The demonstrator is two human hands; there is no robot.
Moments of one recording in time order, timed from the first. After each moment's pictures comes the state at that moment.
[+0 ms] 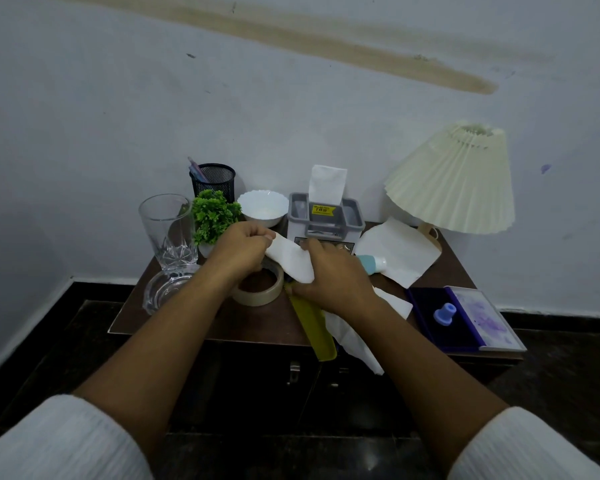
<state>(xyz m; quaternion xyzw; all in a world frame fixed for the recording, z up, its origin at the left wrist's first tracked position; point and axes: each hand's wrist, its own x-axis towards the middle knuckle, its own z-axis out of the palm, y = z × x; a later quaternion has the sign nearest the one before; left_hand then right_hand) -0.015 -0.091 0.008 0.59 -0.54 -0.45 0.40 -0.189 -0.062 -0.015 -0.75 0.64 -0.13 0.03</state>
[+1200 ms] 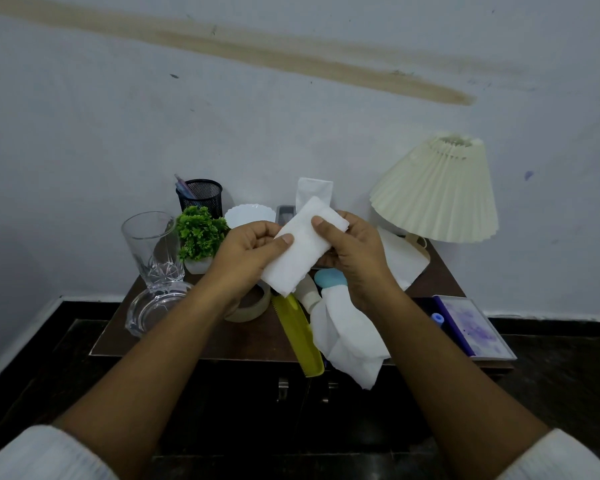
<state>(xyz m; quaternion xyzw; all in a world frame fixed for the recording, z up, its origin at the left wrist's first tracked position) -0.039 -0.072 0.027 0.40 -0.58 -0.51 0.49 -0.212 -0.057 0.037 -0.43 0.46 -0.61 0.47</state>
